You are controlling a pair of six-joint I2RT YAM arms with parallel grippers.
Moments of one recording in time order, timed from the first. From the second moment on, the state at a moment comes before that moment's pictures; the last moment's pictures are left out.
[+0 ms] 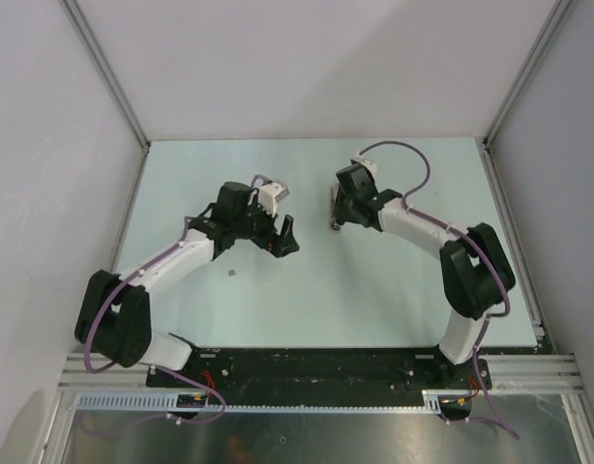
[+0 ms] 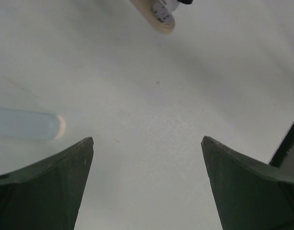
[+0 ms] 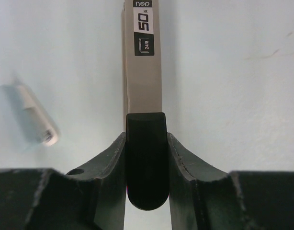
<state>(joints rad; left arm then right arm) -0.43 1.39 0.93 -0.24 0.48 0.04 0.54 1.83 1.34 -0.34 0.22 0.64</state>
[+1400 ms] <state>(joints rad) -0.54 1.62 0.93 0.04 0.62 -0.07 0.76 1.50 0.95 0.00 0.20 1.00</state>
